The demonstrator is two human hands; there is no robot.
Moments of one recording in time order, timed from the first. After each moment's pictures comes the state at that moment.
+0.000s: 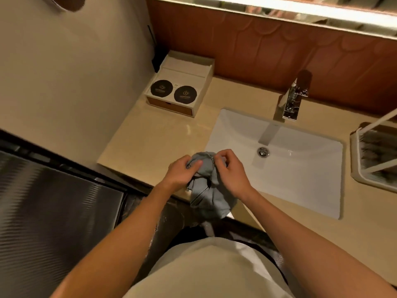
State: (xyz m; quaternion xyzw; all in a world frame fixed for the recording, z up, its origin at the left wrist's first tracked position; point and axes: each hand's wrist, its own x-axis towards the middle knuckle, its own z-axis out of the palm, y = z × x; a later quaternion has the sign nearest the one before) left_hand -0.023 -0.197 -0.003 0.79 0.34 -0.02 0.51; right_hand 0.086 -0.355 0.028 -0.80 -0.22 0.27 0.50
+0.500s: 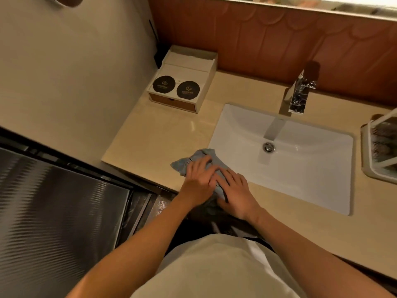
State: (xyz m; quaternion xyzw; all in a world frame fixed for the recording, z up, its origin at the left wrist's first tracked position) left_hand -0.027 -0.251 -0.046 0.96 0.17 0.06 0.21; right_hand 0.063 -0.409 -0.057 -0.83 -0.51 0.20 0.10
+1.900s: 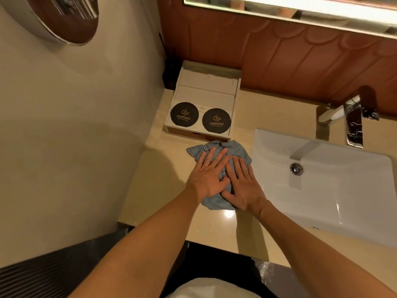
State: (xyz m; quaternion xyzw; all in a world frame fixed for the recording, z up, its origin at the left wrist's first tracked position) left_hand 0.069 -0.028 -0.077 0.98 0.04 -0.15 0.15; right_hand 0.120 -0.195 -0.073 -0.89 -0.41 0.21 0.04
